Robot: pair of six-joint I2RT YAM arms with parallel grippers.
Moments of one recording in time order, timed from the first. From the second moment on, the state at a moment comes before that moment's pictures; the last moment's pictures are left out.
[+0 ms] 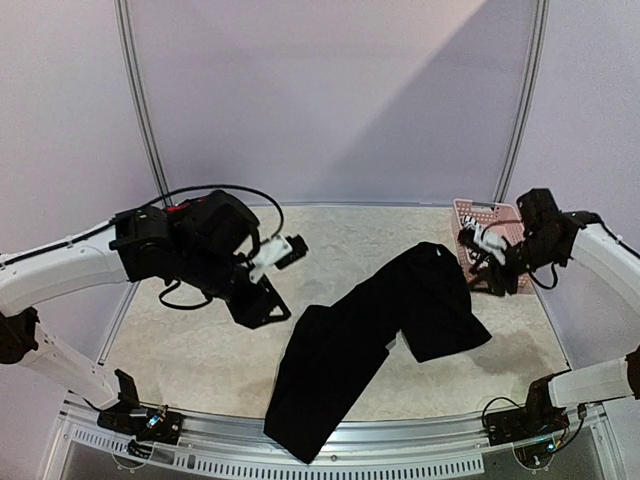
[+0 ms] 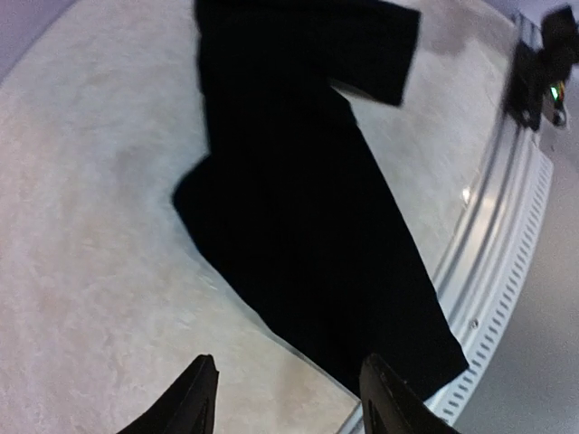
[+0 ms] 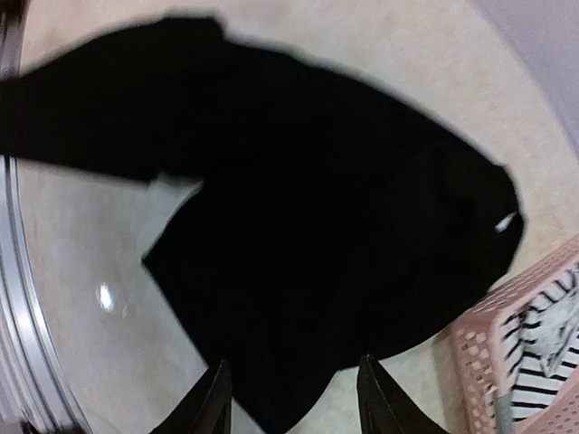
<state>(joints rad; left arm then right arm) -1.03 1.33 1.25 -0.83 0.02 -0.08 0.13 1.22 1.05 -0.87 -0.53 -0.83</state>
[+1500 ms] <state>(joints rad) -1.61 1.89 1.28 -0.90 0.04 0.00 0.21 1.24 0.53 -0.51 0.07 -1.71</state>
